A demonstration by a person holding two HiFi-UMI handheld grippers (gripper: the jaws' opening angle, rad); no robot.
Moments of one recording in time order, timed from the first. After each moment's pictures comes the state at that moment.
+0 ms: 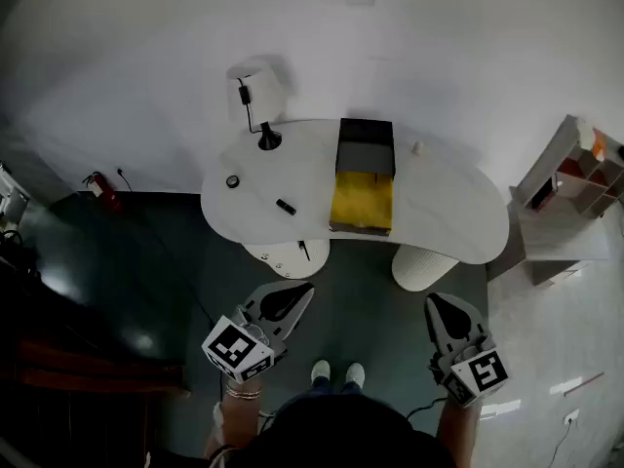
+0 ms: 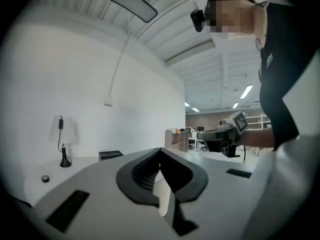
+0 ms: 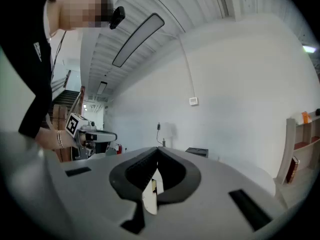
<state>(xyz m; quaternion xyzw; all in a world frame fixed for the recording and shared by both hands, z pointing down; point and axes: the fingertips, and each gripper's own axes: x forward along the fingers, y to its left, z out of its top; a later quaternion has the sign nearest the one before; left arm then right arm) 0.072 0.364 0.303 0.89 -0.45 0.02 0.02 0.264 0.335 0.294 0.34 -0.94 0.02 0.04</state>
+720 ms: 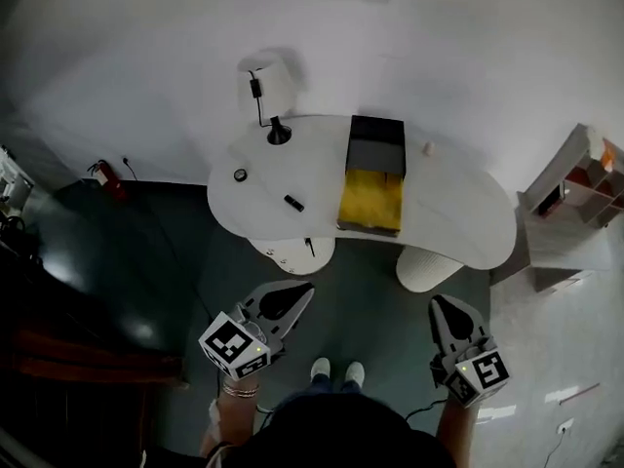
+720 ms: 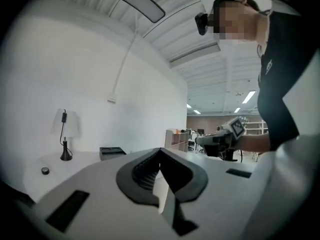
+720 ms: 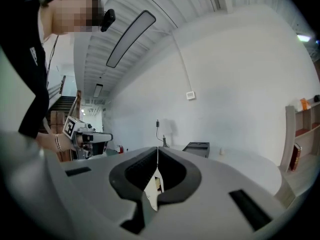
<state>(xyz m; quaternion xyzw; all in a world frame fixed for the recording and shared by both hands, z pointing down) 0.056 0.362 0.308 0.89 -0.45 0.01 0.05 0.262 0.320 0.311 0.35 -0.93 0.07 0.04</state>
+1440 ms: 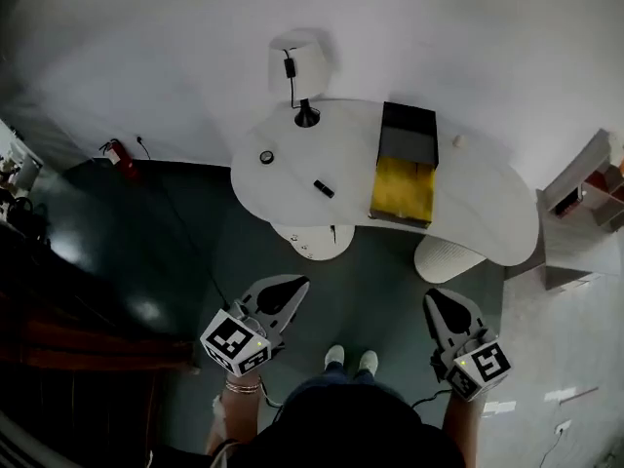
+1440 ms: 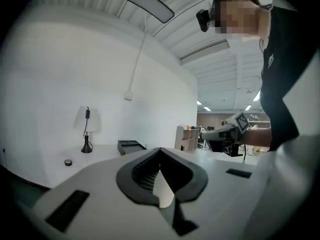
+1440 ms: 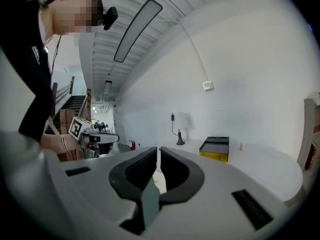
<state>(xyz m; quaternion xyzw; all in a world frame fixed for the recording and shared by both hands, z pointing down) -0.029 0.387 0.334 0.86 -0.50 0.02 0.08 0.171 0.340 0.324 0.28 -0.95 0.08 0.07</state>
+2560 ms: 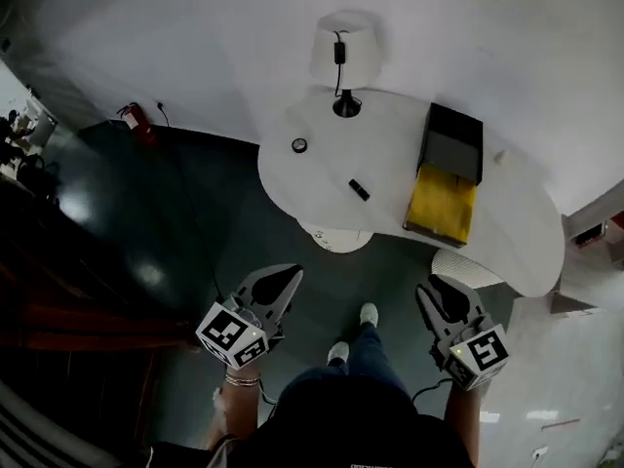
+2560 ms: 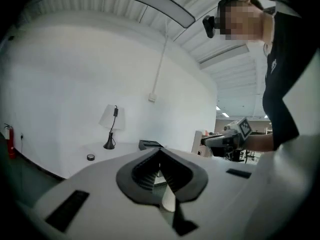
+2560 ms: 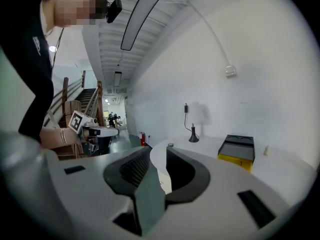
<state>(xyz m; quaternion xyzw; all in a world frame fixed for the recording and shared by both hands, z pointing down) -0.126 0.359 0.355 0.81 -0.58 -0.01 0.11 0.065 0.284 0.346 0.19 -0.97 0.07 0.12</state>
